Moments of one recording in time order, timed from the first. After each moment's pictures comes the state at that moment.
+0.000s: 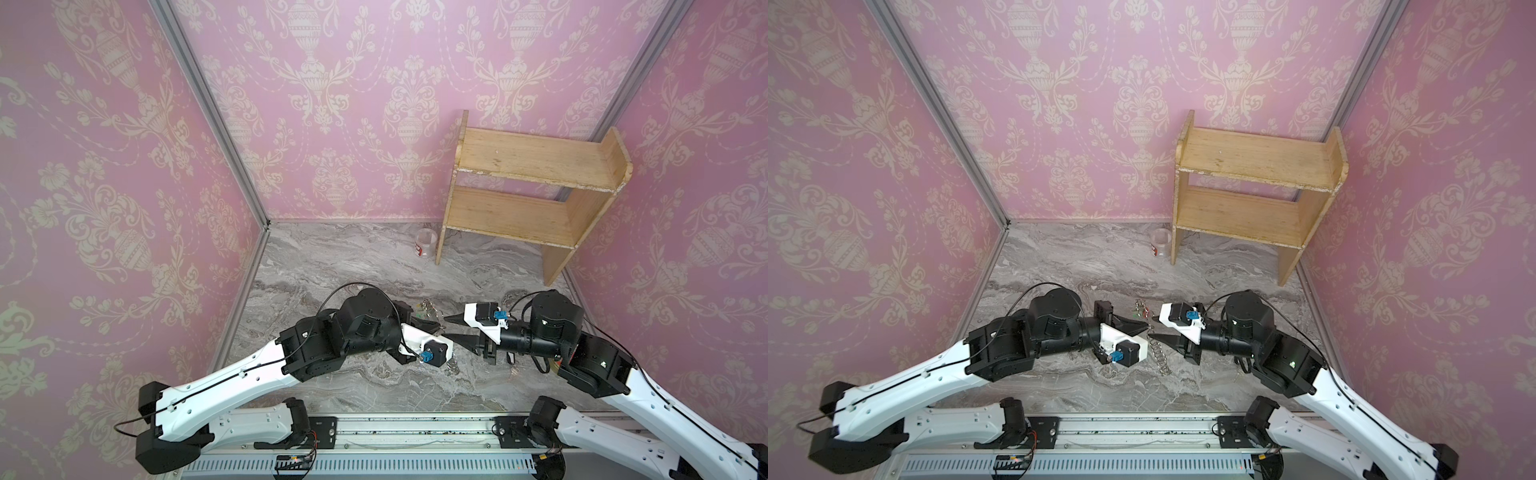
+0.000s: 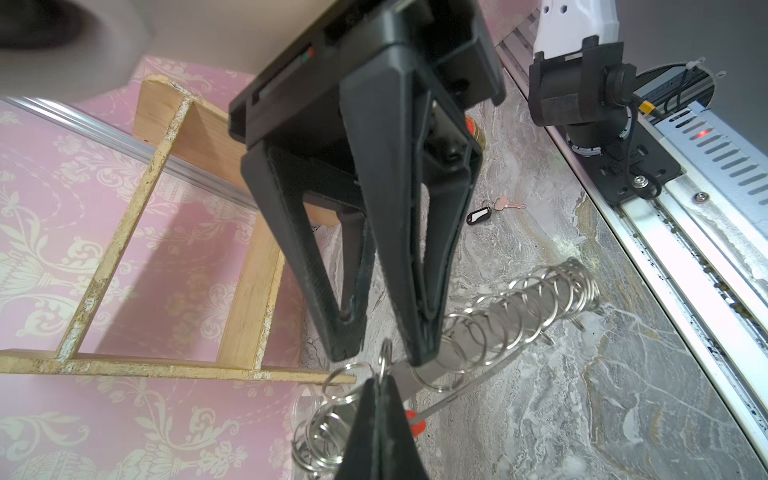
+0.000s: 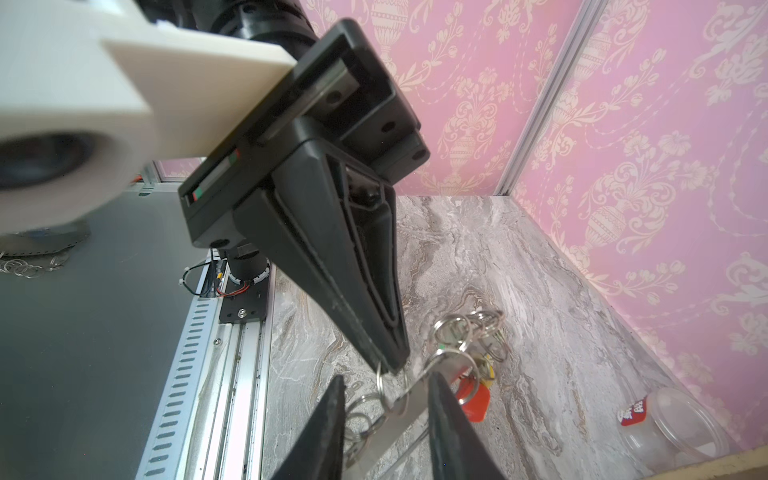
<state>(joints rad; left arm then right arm) -1.12 1.07 1.19 -0.52 0.08 0.90 0.82 0.75 0.94 -0.44 -0.41 -0.30</state>
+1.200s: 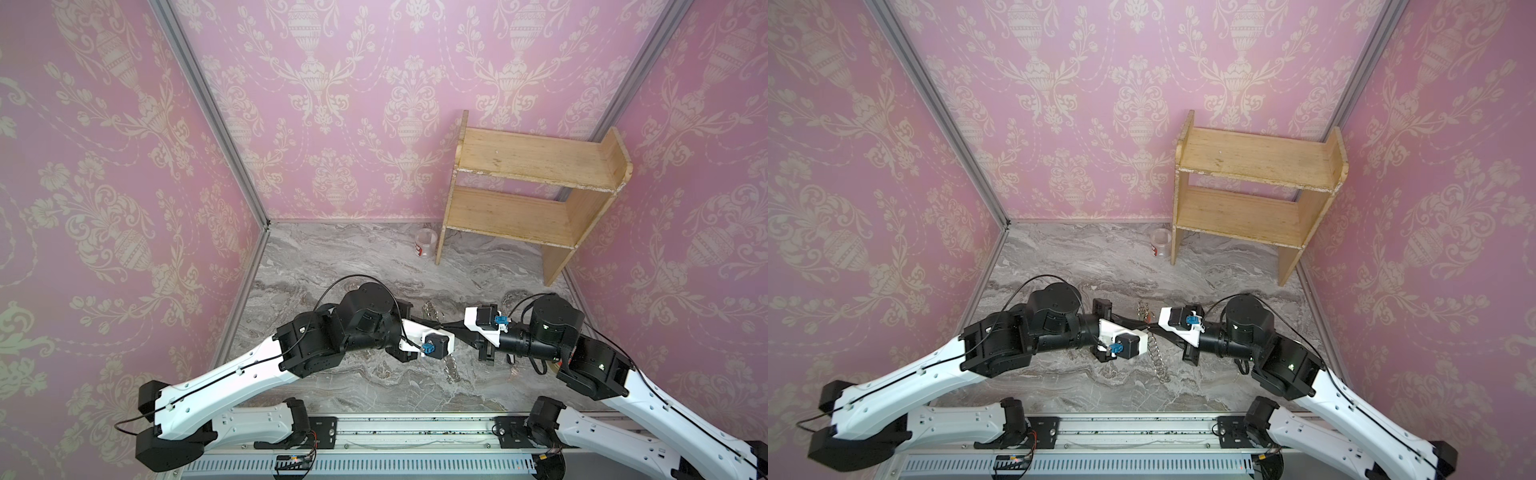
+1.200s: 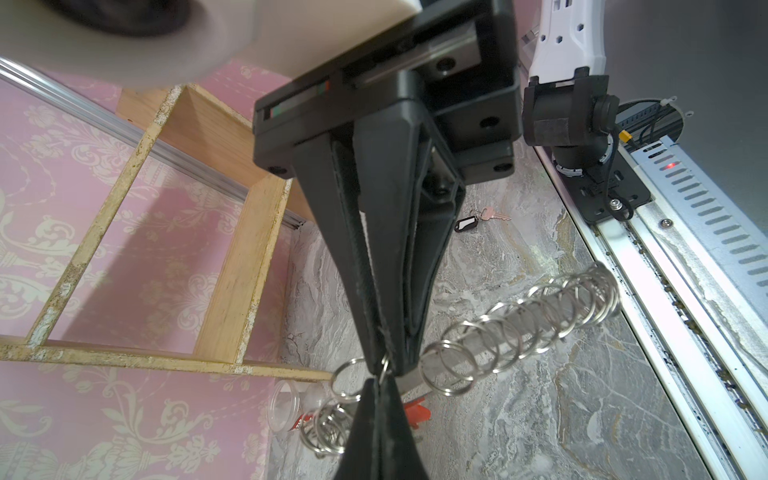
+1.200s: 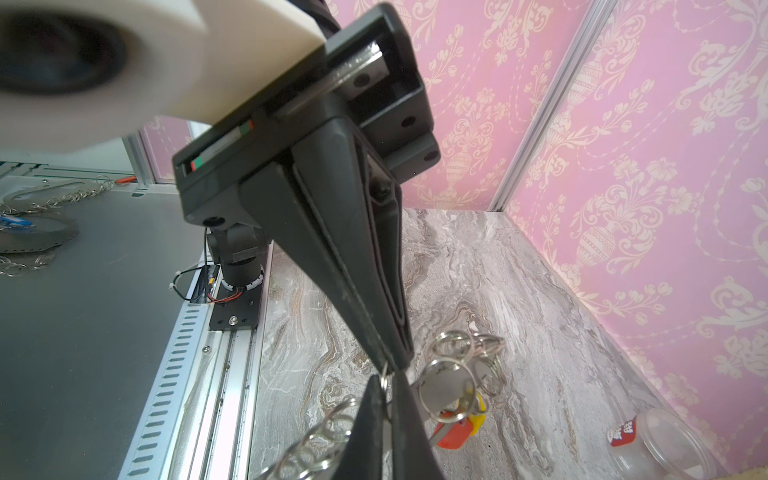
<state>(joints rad) -1.12 1.10 1.27 -0.60 0.11 0.82 0.85 0.73 0.91 -0.38 -0.38 -0.31</state>
